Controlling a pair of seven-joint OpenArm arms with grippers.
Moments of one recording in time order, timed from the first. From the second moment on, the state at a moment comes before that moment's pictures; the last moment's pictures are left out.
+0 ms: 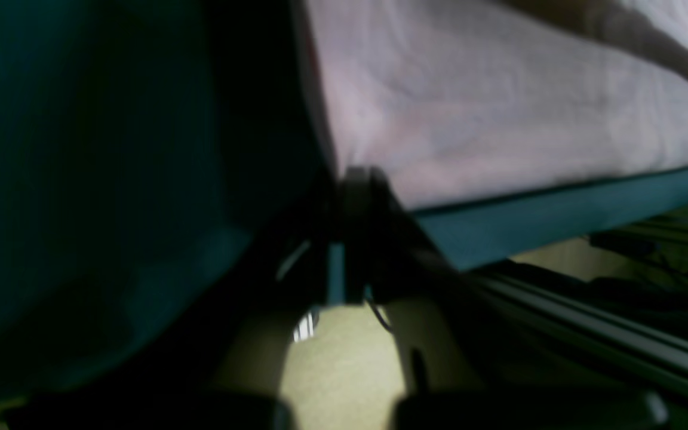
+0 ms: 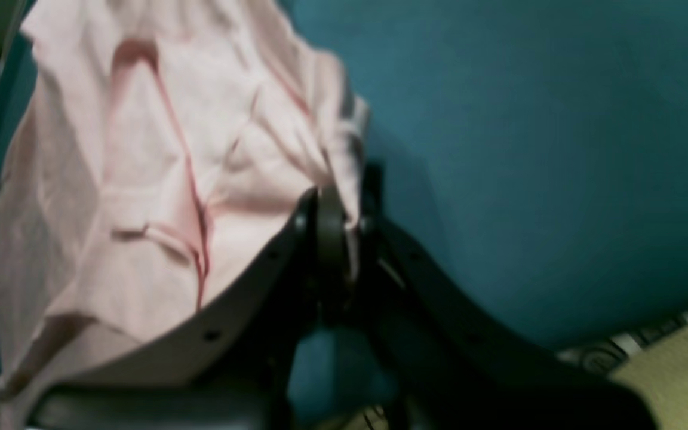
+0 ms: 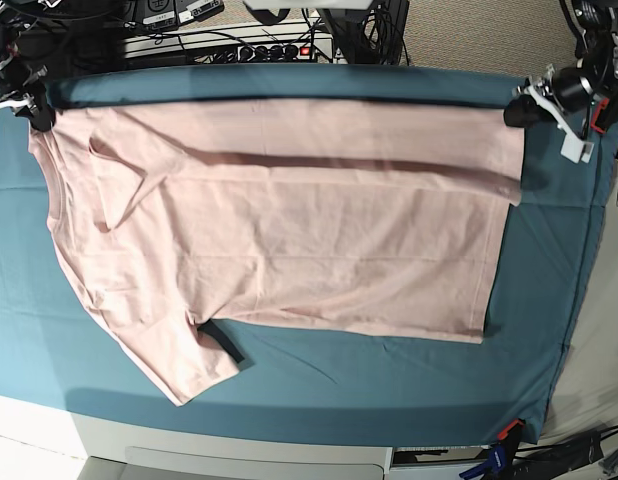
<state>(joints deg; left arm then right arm) 29.1 -21.3 -29.3 96.7 -60.4 -28.7 63.5 -16.4 25.3 63.9 67.1 59.7 36.0 -65.2</state>
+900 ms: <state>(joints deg) 34.1 -21.2 -29.4 96.9 -61.4 -29.1 63.8 -20.9 25.4 63.9 67.1 62.7 36.0 -66.7</state>
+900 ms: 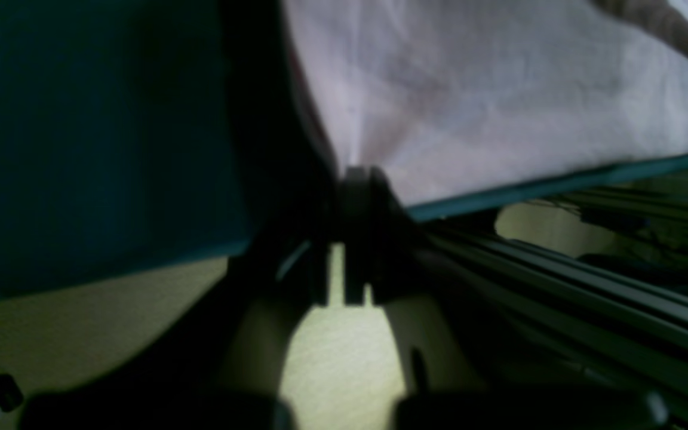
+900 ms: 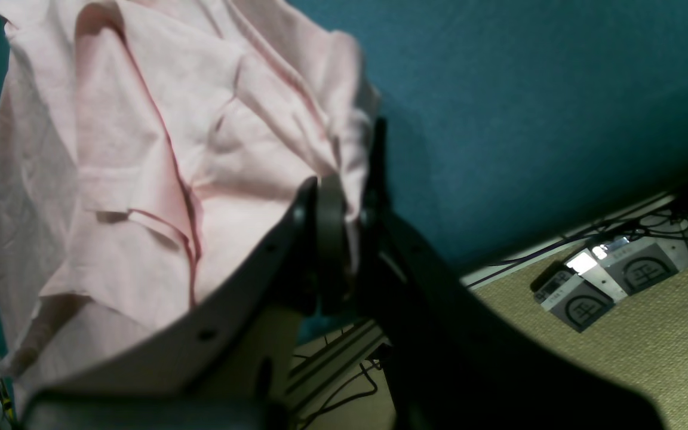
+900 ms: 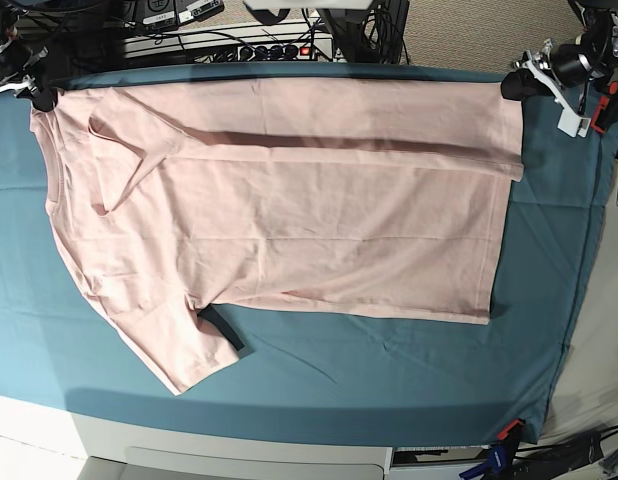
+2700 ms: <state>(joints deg) -11.0 -33.7 -7.6 82.4 -38.7 -27.4 53.9 13.3 29.2 37.5 67.1 29.0 35.2 -52.1</state>
